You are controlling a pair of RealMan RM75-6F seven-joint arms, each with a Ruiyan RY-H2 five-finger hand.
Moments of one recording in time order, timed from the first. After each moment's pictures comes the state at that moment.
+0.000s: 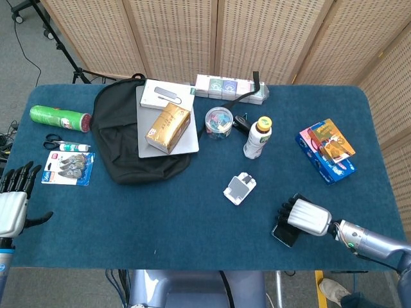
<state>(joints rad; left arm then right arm) -0.16 -1.12 -0.09 -1.69 1.38 1.42 0.13 0.62 -1.48 -0.35 -0.56 -2.06 1.51 0.40</state>
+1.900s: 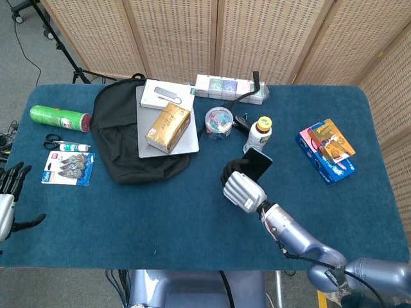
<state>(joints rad) -0.13 -1.04 -0.07 -1.71 1.43 1.43 -0.01 0.84 -1.34 0.11 -1.73 -1.32 0.97 -1.44</state>
